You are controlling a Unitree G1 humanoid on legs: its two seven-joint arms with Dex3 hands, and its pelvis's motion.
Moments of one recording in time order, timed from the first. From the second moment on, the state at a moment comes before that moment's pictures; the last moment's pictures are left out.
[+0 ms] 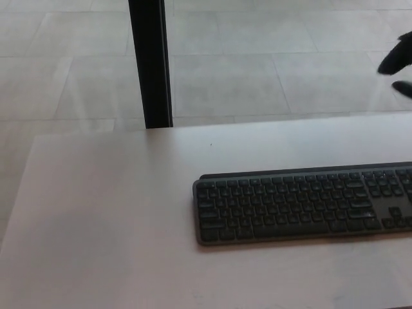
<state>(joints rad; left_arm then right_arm) 0.11 0.56 0.68 1.18 -0.41 -0.20 -0.11 -0.77 -0.70 -0.02 0.29 -0.57 0.08 0.23</state>
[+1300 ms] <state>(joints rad) 0.10 0.56 0.68 1.18 -0.41 -0.20 -0.11 -0.18 -0.41 -1.20 0.43 -0.19 0.19 0.05</state>
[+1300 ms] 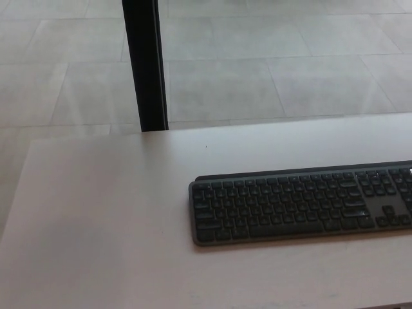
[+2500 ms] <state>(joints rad) 0.12 0.57 0.67 1.18 -0.41 -0.20 -0.08 -0.03 -0.22 -1.00 0.44 0.20 0.35 -0.17</state>
